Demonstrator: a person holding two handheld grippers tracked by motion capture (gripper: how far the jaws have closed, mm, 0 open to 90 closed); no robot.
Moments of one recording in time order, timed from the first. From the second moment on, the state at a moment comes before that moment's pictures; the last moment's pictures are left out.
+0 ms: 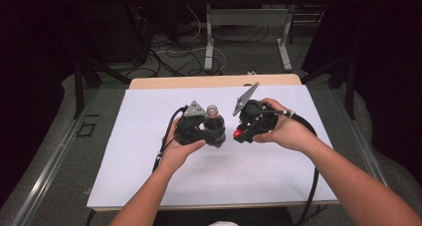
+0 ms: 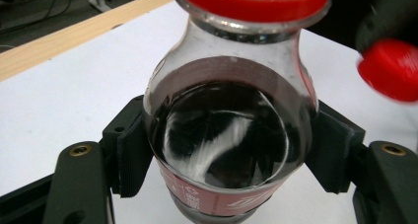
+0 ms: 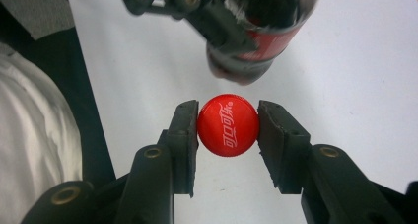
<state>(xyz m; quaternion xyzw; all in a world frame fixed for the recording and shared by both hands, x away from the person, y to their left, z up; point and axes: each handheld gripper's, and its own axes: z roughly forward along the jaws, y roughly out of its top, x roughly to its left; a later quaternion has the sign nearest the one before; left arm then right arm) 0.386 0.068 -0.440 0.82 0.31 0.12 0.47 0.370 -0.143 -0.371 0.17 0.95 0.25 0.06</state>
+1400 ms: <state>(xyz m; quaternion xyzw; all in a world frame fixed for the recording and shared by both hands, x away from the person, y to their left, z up) 0.467 0.035 -0.505 0.82 0.37 0.16 0.41 0.395 -0.174 -0.422 0.24 0.93 0.28 0.03</state>
